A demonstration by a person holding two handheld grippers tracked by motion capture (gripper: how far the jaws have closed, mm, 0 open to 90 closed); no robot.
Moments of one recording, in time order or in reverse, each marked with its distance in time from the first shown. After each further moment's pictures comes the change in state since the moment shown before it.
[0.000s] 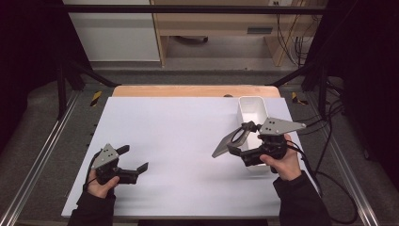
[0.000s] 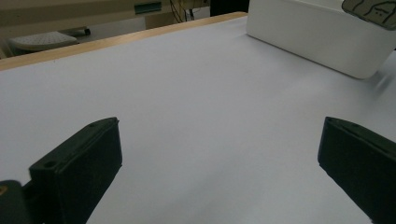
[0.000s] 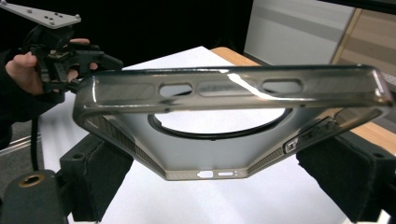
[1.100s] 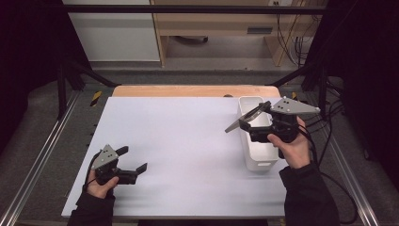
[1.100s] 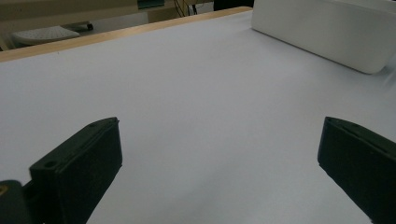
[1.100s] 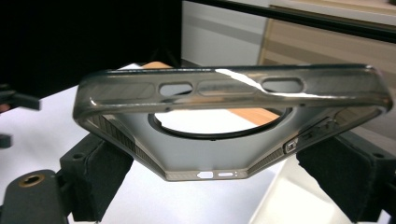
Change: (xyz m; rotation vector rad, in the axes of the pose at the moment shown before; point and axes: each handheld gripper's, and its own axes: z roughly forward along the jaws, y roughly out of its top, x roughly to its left) left arm 0.003 -0.006 0.001 0.018 0.005 -0.002; right arm -0.029 0.031 -0.014 -0.023 -0.273 0.073
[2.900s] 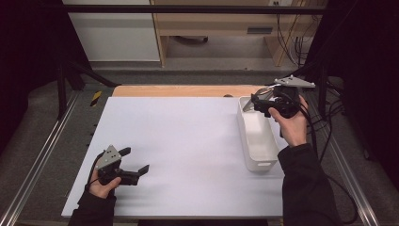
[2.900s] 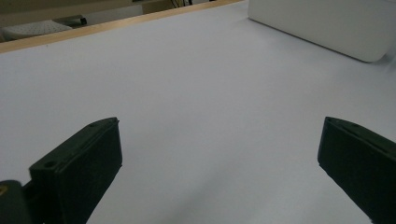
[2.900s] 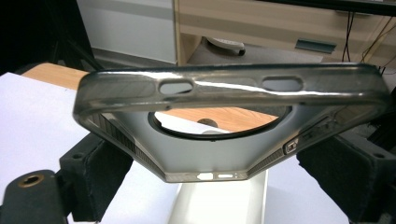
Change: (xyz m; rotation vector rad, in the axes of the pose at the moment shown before) left arm -0.001 -0.004 0.007 0.027 -0.016 0.014; right arm -0.057 0.015 0.041 0.100 -0.349 0.142
